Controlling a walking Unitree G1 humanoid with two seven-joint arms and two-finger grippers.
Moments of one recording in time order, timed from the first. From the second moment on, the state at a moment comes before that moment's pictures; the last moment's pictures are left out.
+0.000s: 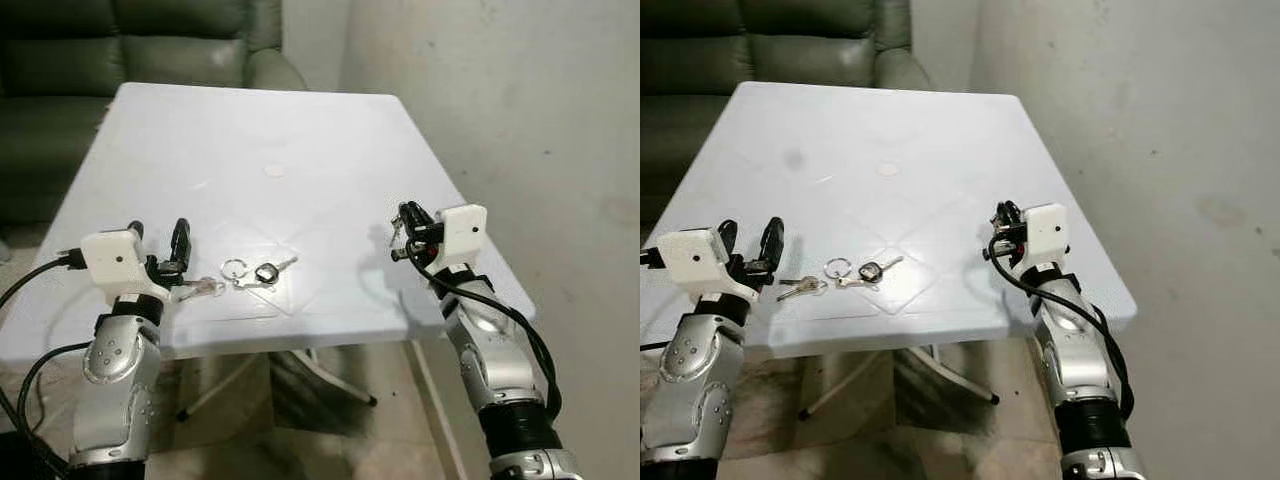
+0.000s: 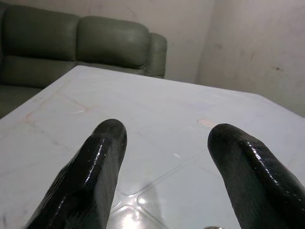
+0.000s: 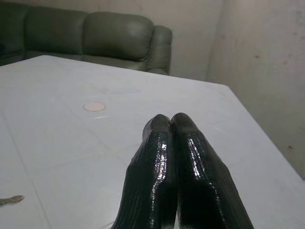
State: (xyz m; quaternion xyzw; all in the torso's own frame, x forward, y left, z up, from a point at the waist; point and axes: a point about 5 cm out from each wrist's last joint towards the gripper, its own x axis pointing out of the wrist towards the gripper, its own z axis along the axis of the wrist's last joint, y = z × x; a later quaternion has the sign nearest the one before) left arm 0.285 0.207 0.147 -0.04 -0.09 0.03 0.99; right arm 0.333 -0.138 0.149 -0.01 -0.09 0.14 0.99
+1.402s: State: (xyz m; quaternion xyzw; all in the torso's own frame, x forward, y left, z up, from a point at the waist) left arm 0.287 0.207 0.138 -0.06 -0.06 0.05 1.00; right arm 0.328 -0.133 0.141 -0.02 -0.07 0.14 0.99
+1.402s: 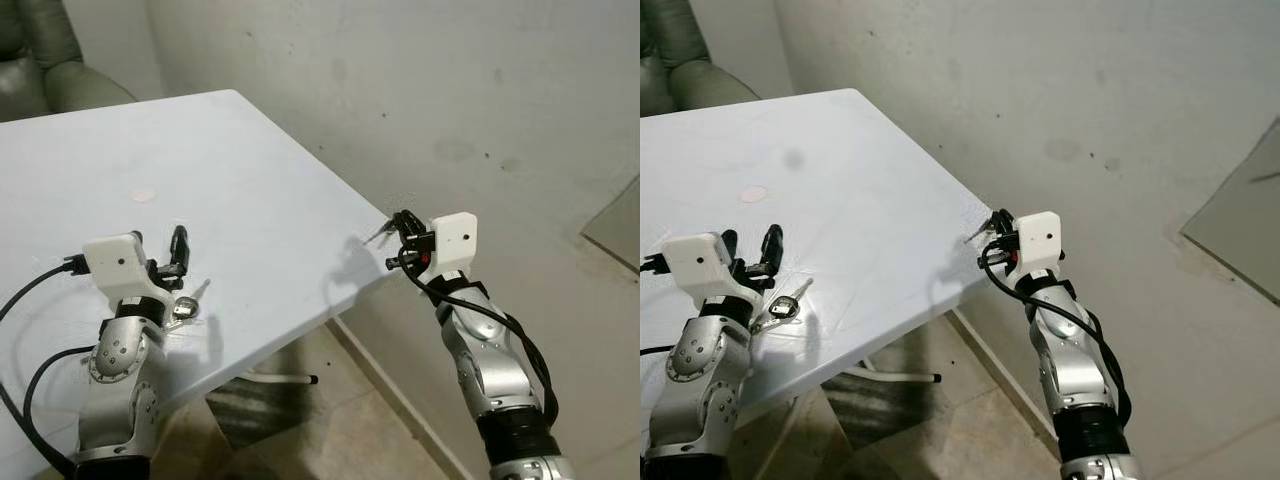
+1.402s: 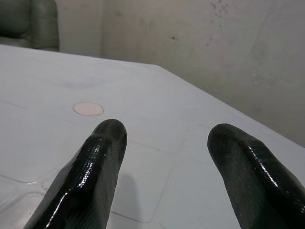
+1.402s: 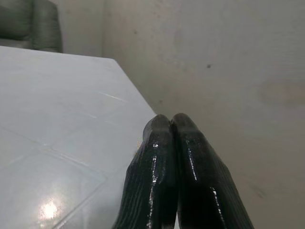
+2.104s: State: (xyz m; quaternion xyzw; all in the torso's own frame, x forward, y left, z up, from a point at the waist) left arm 0.291 0.196 0.140 -0.05 -0.06 0.03 1.00; right arm 0.328 -0.143 0.141 -0.03 -0.07 0.13 0.99
